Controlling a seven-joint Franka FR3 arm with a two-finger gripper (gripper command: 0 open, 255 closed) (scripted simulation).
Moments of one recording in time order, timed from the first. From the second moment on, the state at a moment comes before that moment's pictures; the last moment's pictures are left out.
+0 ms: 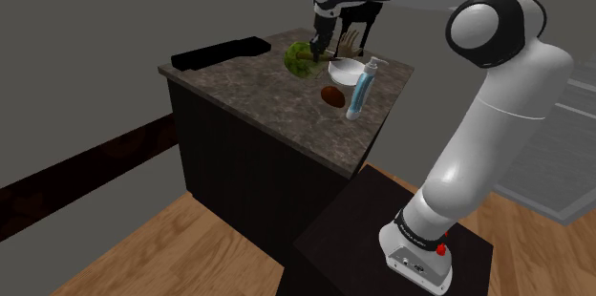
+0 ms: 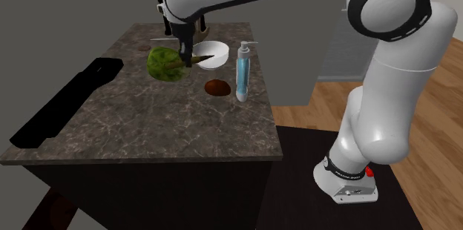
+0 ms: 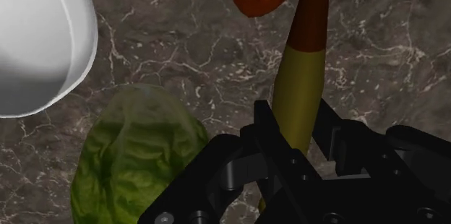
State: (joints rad) arm -0.15 0.12 -0.14 -1.70 -0.10 1.89 -0.40
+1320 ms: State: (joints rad) arm -0.48 0.57 -0.25 -1.05 0.07 1.71 -0.83
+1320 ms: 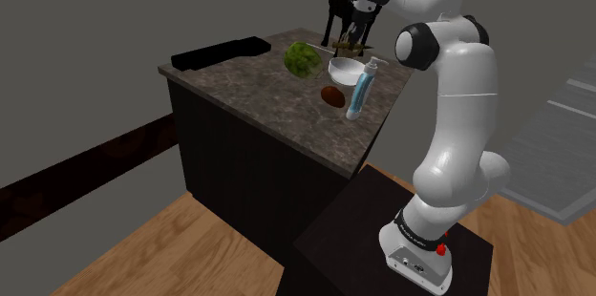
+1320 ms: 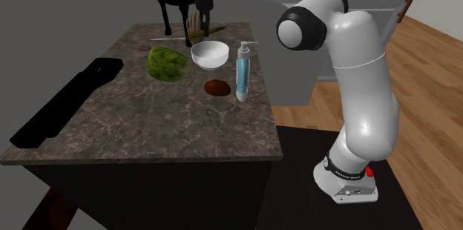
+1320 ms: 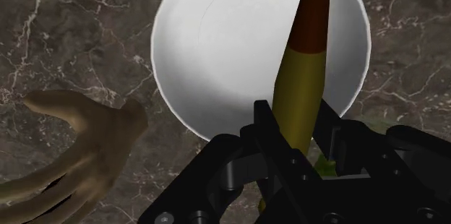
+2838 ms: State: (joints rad) arm -0.49 0.58 -0.26 -1.23 0.07 1.91 -0.86
